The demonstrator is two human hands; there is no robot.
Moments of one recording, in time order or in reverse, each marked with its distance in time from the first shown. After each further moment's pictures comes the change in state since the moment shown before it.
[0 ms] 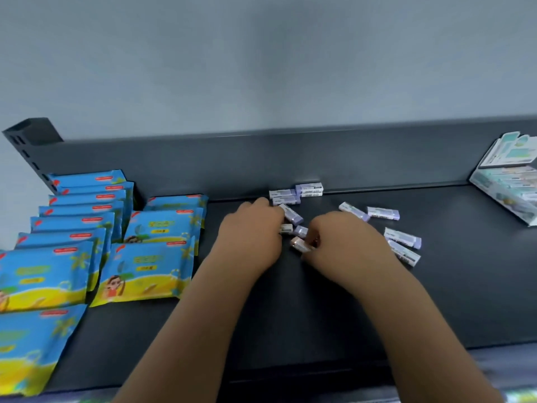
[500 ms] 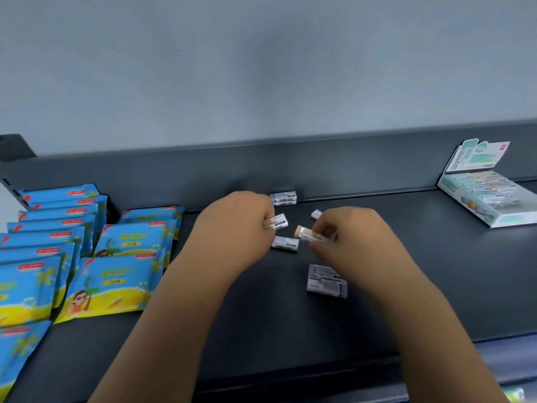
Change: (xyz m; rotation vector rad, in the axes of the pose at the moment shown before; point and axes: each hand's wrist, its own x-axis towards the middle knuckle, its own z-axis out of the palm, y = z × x) left_hand -0.005 0.037 -0.045 -0.064 0.125 0.015; right_hand -0.017 0.058 -0.026 0.222 0.159 0.074
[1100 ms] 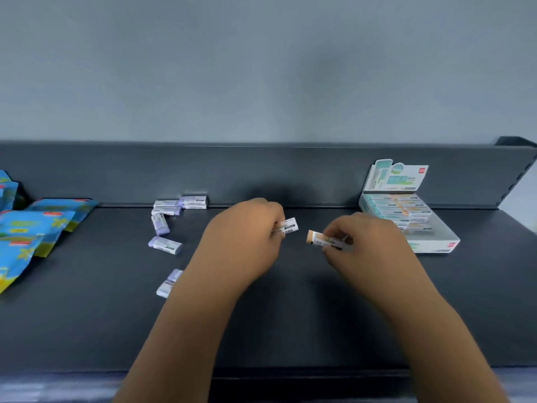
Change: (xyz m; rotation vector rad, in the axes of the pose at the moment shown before) left_hand 0.046 0.209 0.054 -0.121 0.116 -0.039; right_hand 0.009 0.206 -0.092 0.008 0.098 -0.140
